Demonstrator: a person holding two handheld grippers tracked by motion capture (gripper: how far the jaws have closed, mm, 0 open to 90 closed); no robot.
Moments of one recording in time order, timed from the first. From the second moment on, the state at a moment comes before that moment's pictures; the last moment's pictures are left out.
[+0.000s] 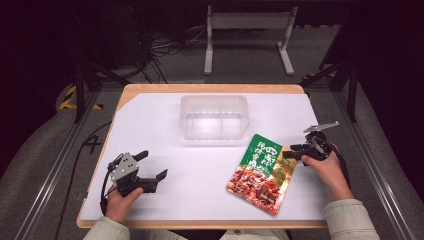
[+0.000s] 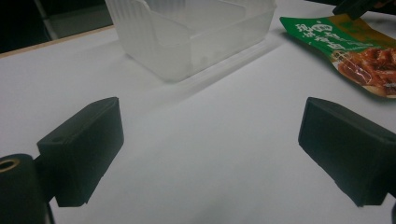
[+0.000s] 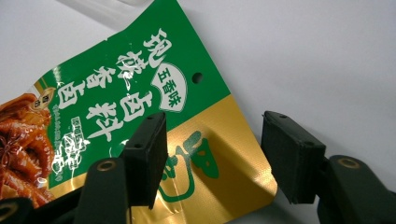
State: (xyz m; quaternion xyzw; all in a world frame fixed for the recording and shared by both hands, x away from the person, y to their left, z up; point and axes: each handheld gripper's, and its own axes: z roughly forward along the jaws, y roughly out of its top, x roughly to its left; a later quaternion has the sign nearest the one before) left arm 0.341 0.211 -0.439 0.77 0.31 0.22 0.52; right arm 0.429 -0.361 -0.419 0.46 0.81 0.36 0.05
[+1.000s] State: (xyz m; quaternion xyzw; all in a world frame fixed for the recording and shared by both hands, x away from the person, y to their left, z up) left arm 0.341 0.211 -0.439 0.77 0.31 0.22 0.52; right arm 0.418 -0.347 -0.418 0.41 0.85 0.33 0.06
